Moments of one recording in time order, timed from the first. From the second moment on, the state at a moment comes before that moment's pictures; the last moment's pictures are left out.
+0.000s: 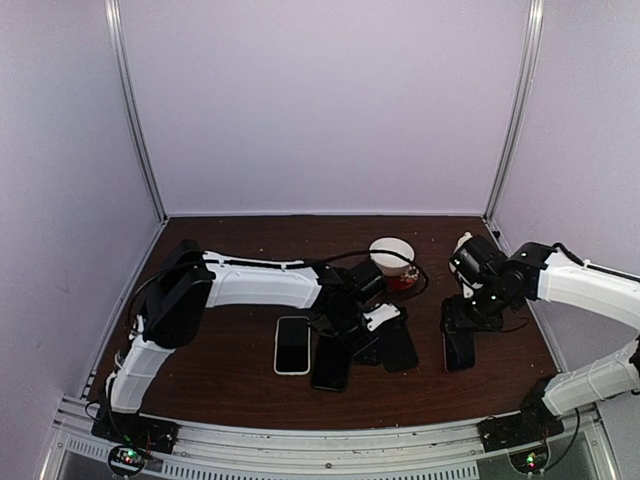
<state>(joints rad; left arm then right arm) -1.10 2.35 1.87 -0.68 0.36 -0.02 0.61 1.21 0.86 -0.92 0.13 0.63</state>
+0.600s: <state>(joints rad) -0.89 1.82 1.38 -0.47 0.09 -0.10 0.92 1.63 1.24 -0.83 0.31 0.87</state>
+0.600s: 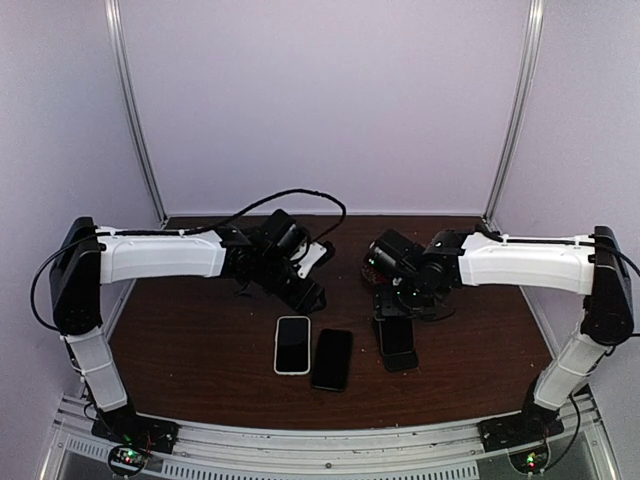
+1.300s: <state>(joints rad) -0.89 1.81 1.34 -0.46 0.05 -0.10 0.92 1.74 1.25 -0.83 0.29 0.88</state>
